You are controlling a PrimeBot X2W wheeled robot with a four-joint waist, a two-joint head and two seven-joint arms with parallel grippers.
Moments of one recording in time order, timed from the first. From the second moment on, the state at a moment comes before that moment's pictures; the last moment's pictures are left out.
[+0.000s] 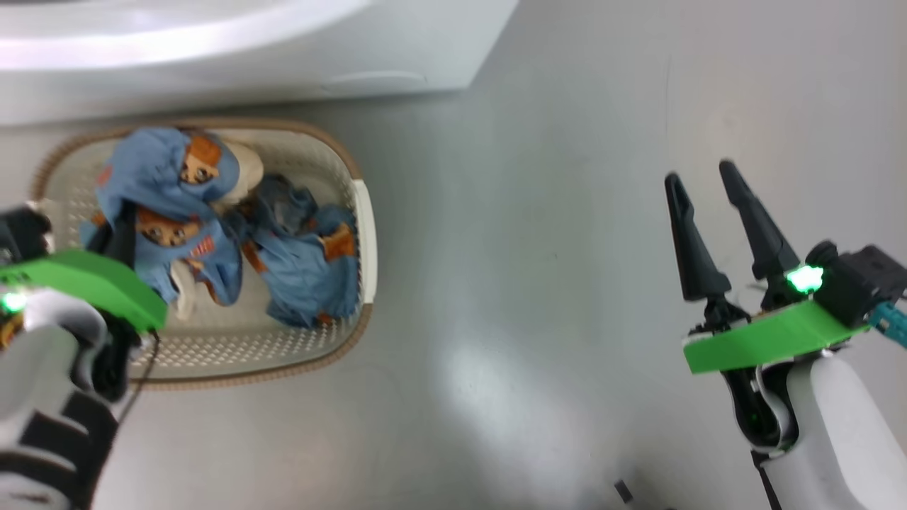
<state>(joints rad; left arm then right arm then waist) -0.85 0.37 -0.64 0.94 -1.00 -0.13 -0.25 -0.38 -0.16 0.11 0.12 0.41 0.13 -0.26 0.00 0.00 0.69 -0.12</state>
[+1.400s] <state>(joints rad) -0.09 0.20 -0.03 0.23 -0.49 -0.13 -0.25 -0.01 -0.25 0.02 0.17 0.45 0.13 -0.26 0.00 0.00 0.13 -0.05</state>
